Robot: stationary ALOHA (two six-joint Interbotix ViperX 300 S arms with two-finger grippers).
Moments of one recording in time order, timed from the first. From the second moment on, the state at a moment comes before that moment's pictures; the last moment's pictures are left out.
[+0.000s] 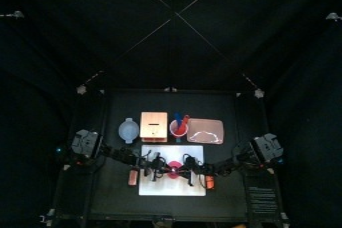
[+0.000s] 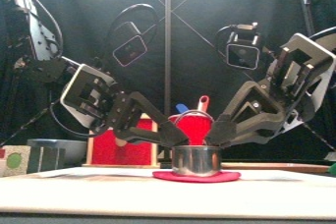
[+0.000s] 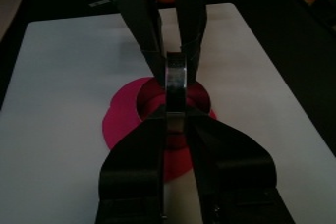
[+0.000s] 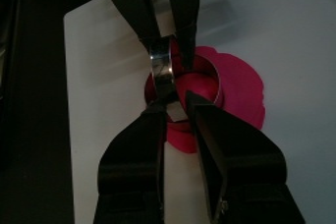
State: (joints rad) left arm -0.17 0.39 0.79 -0.04 -0.66 -0.02; right arm 0.32 0.21 0.92 0.62 -0.50 0.00
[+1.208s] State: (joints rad) left arm -0.17 0.36 0.79 -0.03 -0.64 -0.02; right arm 0.30 0.20 0.90 0.60 -0.48 0.00
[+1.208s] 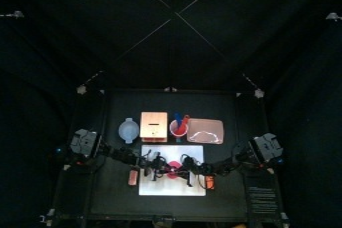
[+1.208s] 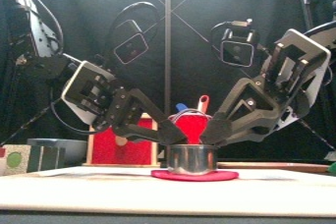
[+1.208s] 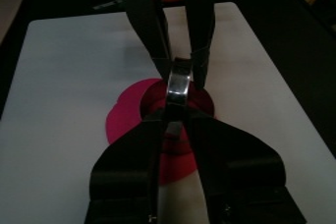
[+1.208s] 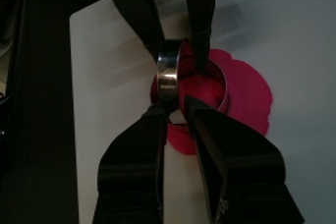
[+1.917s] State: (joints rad) left arm -0.17 0.30 0.79 -0.03 -0.61 0.00; right arm 0.27 0.17 0.88 0.55 -0.45 0.01
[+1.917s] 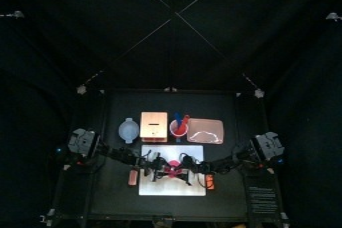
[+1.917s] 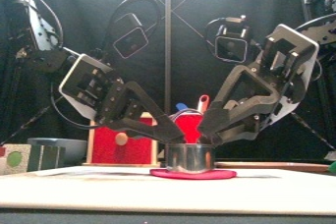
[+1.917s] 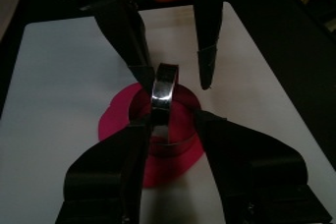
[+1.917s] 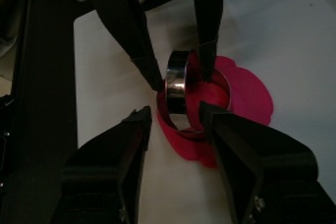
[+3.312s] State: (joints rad) left arm -0.15 0.27 0.84 -0.07 -0.64 0.07; right arm 0.14 0.07 0.73 0.27 -0.12 0.02
